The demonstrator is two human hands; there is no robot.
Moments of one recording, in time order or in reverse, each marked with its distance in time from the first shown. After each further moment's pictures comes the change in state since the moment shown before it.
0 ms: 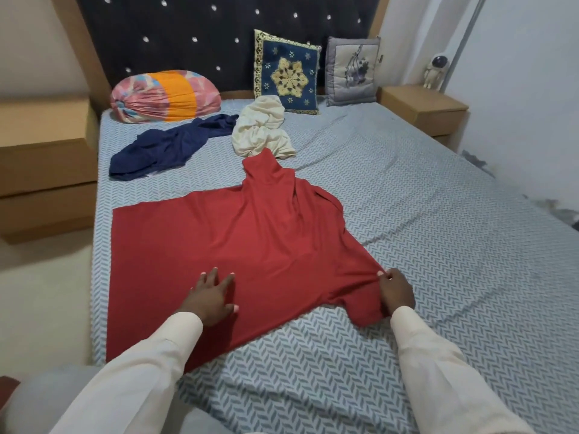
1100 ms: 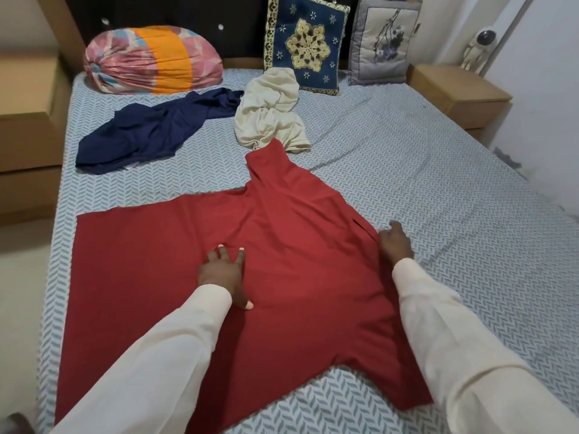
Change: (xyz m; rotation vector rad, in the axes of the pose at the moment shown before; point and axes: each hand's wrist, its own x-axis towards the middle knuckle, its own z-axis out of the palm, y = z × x) left_hand 0.148 0.030 -0.069 0.196 -0.052 -0.130; right_hand 0.180 -0.145 0.059 -0.066 -0.105 -0.123
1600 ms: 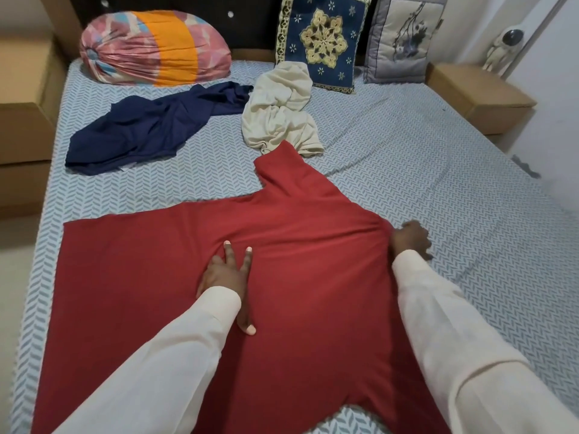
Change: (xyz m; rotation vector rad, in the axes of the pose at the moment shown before) left_hand 0.046 0.001 -0.012 0.017 -0.097 0.010; right_hand 0.060 -0.051 0.021 -0.073 0.268 0.213
